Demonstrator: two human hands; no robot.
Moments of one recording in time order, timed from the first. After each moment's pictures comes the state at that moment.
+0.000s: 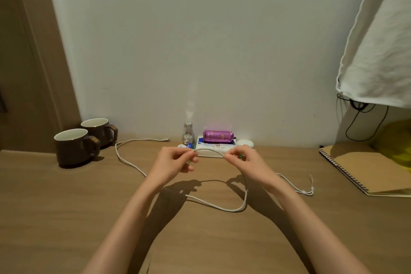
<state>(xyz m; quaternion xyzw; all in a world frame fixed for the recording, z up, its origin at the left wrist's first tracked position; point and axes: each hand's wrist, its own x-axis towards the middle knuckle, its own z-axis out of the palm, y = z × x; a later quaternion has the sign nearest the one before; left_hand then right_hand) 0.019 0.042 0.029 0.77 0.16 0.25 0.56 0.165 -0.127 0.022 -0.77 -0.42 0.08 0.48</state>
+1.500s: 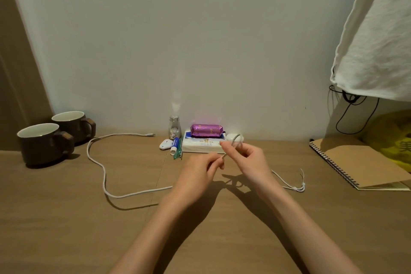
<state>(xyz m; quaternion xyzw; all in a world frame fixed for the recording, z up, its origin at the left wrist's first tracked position) 0.071 -0.018 0.006 0.92 0.07 0.24 0.31 0.156 -0.137 0.021 -0.69 -0.31 0.08 0.65</state>
